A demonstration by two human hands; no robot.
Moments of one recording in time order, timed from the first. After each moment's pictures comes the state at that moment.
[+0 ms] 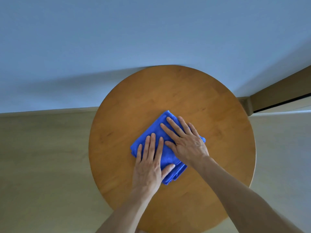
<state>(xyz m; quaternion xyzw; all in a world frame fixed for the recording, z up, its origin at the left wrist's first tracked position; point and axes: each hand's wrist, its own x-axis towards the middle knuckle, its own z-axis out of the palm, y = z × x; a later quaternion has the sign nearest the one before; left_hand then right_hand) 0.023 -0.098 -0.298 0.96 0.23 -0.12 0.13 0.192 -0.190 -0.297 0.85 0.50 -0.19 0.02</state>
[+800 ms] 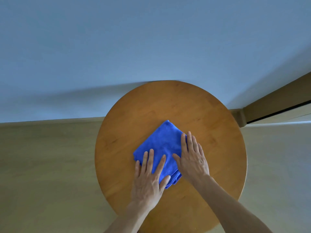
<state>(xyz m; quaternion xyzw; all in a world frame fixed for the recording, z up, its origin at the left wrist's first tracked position) -0.002 -0.106 -0.267 0.95 0.23 -0.15 0.17 0.160 -0.209 -0.269 0.91 0.33 -0.24 0.03</state>
